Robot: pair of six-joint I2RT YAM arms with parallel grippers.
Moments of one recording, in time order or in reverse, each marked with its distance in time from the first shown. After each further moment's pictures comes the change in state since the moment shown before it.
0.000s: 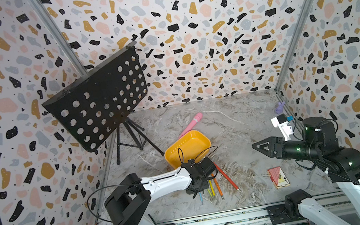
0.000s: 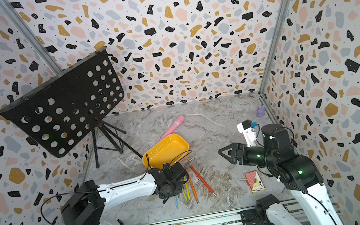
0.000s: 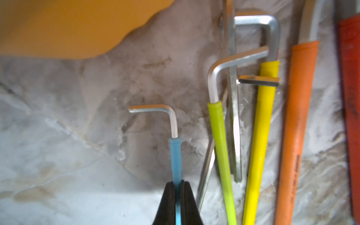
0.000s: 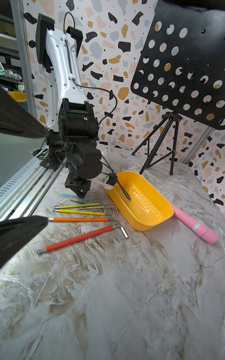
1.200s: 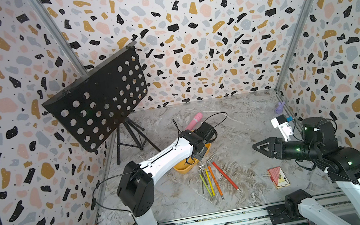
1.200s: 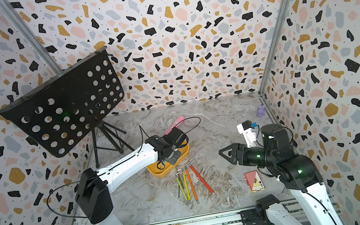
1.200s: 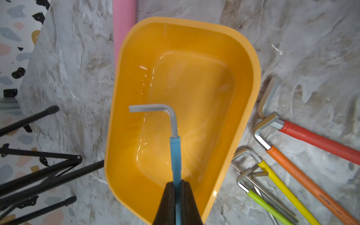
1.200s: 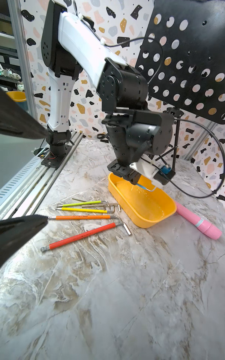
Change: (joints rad) left arm 0.202 0.244 0.573 -0.215 -0.296 1.063; right arm 0.000 0.003 0.000 -0.023 0.008 0.000
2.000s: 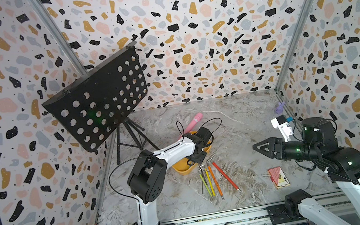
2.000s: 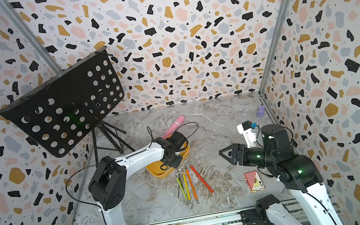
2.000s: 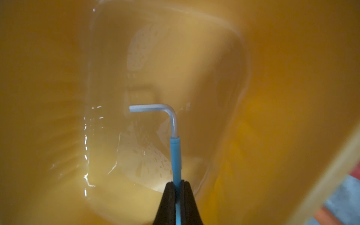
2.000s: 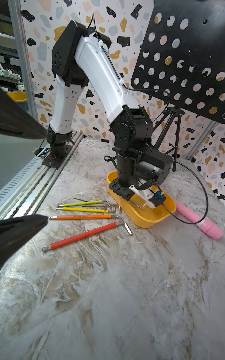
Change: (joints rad) left arm 0.063 0.119 -0.090 0.115 0.201 -0.107; right arm 0.000 -0.001 0.000 -0.003 0.000 0.000
